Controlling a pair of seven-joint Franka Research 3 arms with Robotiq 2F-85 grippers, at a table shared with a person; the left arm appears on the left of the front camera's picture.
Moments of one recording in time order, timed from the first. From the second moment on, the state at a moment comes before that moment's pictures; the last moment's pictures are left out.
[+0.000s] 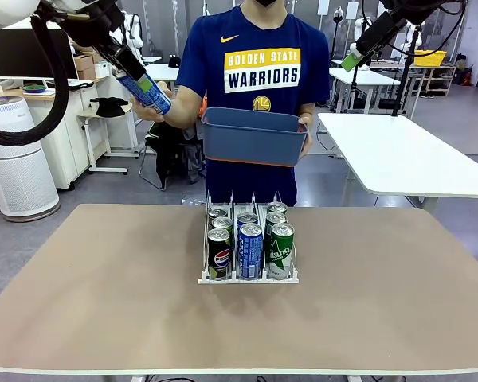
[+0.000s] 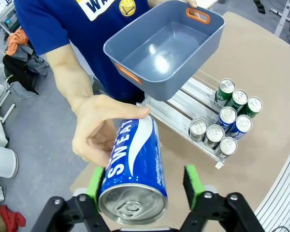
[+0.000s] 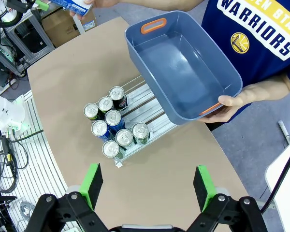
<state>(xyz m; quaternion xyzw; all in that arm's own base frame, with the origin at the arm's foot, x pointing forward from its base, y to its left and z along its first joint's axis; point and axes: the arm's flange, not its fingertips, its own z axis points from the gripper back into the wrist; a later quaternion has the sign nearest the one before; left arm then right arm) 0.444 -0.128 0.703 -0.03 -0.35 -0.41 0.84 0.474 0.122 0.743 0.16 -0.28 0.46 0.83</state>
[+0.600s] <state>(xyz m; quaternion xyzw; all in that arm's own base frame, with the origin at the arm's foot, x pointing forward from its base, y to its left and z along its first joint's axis) 0.441 -0.128 0.704 -0.03 -0.34 -0.42 0.84 0.474 0.122 0.743 0.16 -0.28 0.46 0.83</state>
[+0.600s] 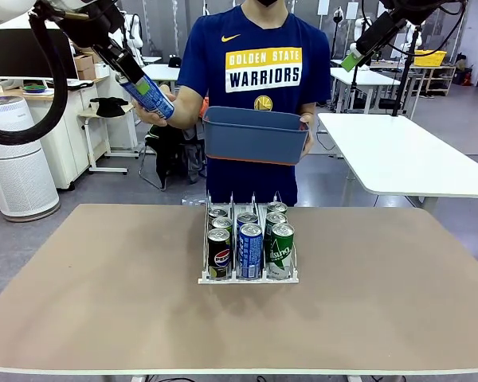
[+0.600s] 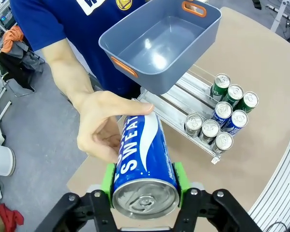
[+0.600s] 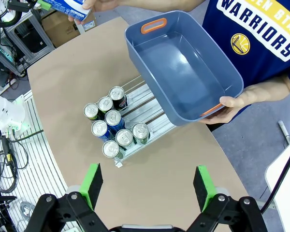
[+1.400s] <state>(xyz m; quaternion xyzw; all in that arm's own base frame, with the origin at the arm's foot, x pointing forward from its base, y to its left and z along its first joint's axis) 0.439 -0.126 0.707 -0.03 -0.34 -0.41 0.84 0.474 0.122 0.743 0.16 -0.28 0.46 0.83</state>
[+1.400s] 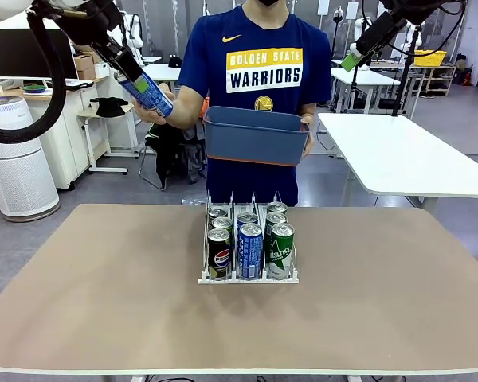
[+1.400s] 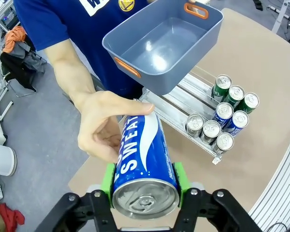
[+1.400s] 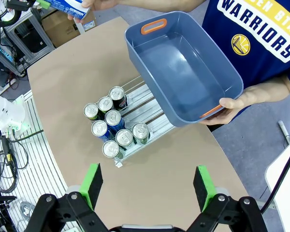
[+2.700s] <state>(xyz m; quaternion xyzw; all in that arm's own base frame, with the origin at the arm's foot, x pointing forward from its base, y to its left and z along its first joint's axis) 0.439 -0.127 0.706 -0.03 -0.34 -0.42 0.84 0.474 0.122 0.743 0.16 -0.28 0.46 0.83</state>
